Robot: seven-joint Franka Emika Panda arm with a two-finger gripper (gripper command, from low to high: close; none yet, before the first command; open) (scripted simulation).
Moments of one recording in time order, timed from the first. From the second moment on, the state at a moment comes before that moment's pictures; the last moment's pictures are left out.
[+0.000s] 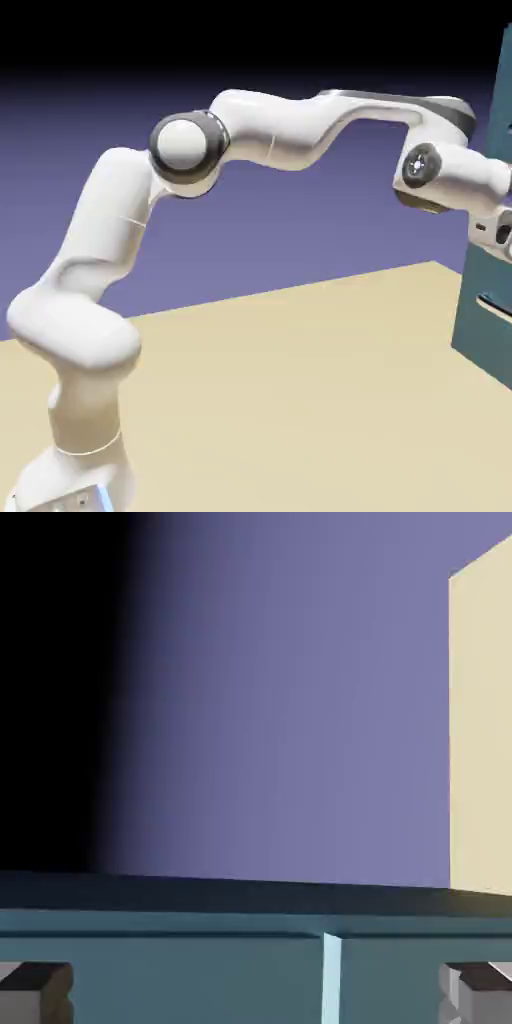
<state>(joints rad) 0.58 0.63 -1.01 -1.43 1.88 2.86 0.87</state>
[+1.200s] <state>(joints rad) 0.72 1.01 -1.39 -1.11 2.33 2.76 1.04</state>
